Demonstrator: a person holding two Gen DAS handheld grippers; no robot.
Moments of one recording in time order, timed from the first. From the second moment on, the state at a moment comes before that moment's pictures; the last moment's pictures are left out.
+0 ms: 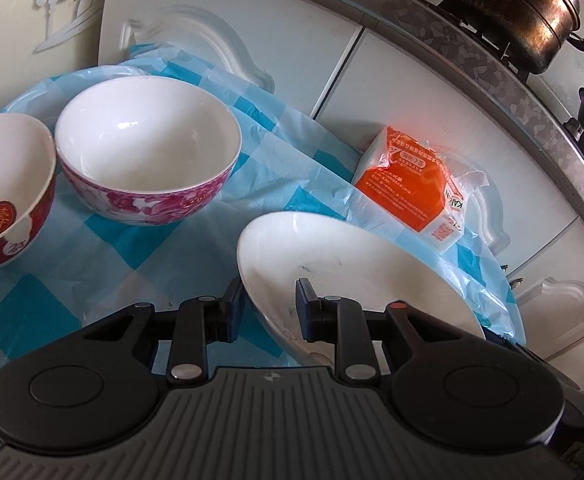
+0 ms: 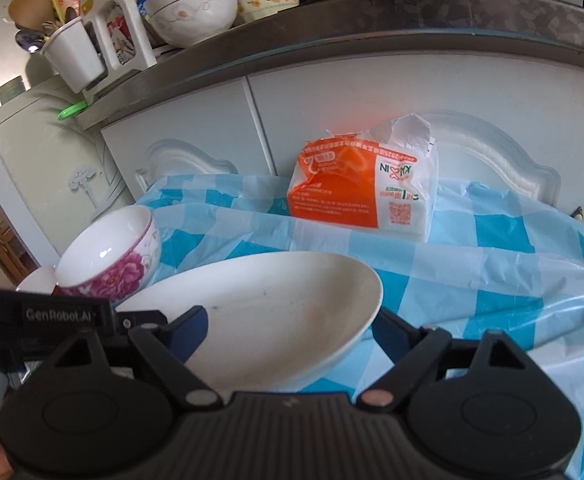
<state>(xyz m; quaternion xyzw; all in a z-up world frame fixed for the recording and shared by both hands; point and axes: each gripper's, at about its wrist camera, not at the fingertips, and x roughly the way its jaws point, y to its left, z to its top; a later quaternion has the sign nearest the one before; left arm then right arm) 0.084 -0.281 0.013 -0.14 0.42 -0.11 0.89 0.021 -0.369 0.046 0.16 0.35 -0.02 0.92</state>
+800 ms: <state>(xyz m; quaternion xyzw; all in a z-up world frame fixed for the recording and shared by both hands) 0.015 -0.256 0.052 -0.13 0.42 -0.13 0.89 -0.051 -0.347 0.092 0.17 0.32 0.00 0.93</state>
